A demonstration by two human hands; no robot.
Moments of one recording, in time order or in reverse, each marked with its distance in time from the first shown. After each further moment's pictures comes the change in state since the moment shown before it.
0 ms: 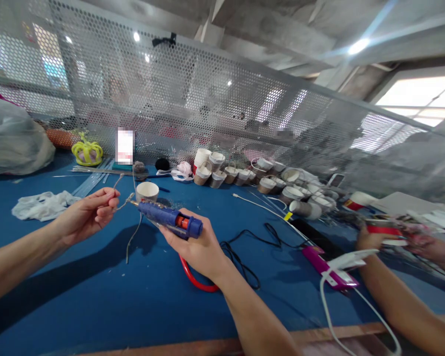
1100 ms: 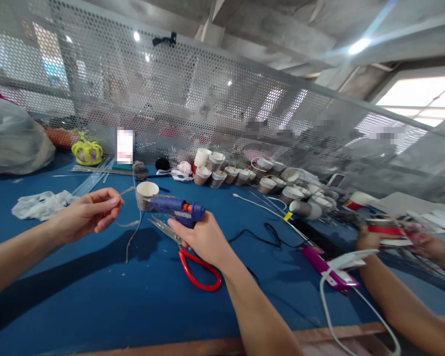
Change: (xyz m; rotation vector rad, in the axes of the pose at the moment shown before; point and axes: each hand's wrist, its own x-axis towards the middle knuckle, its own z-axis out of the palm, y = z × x) left_hand -0.003 0.002 -0.001 0.348 -0.147 0.022; right_hand 0.006 -0.003 -0.015 -0.002 -0.087 0.194
